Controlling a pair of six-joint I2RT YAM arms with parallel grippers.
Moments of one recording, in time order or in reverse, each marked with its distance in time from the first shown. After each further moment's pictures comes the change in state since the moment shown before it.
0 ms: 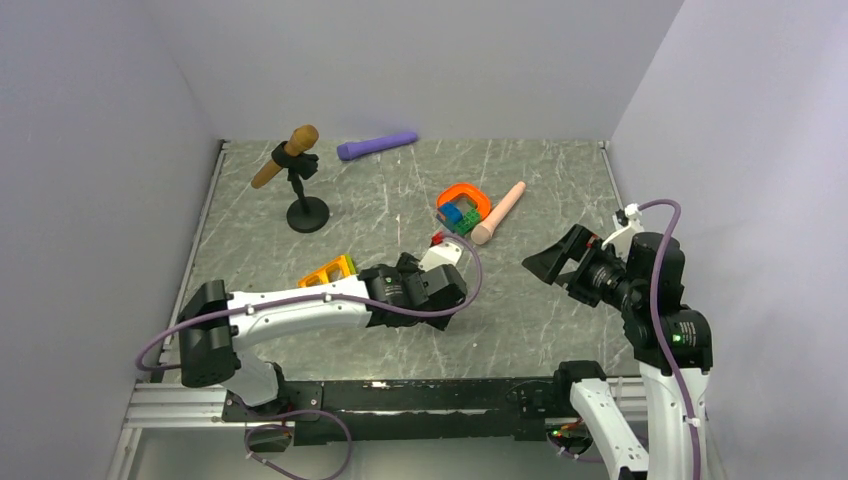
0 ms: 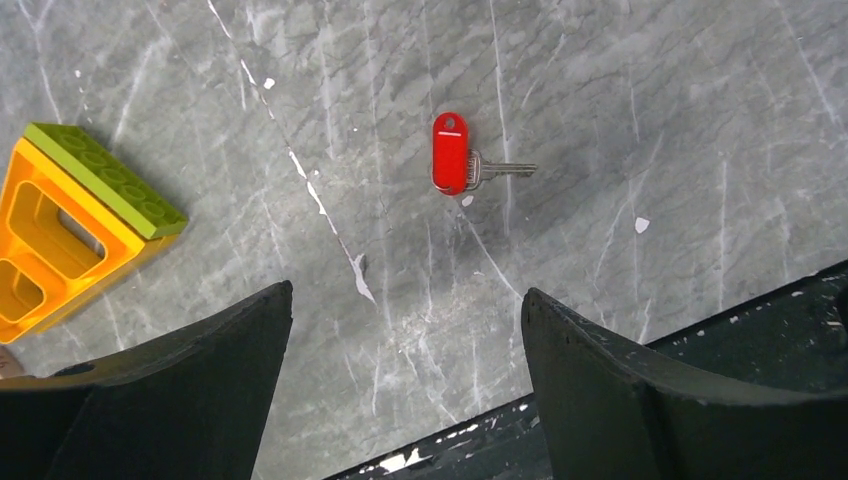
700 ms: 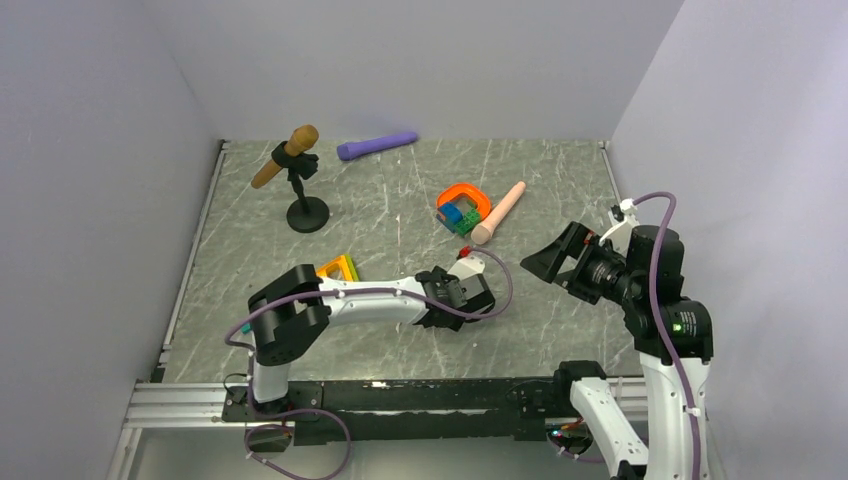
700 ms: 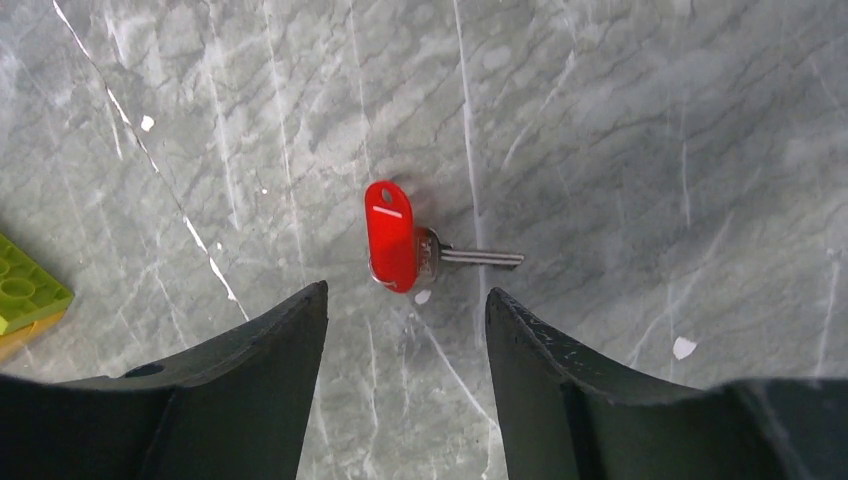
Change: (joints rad) left arm 0.016 0.352 0.054 0.153 0.000 0.010; right arm -0.007 0.042 0.025 -0.026 -0.050 -0.035
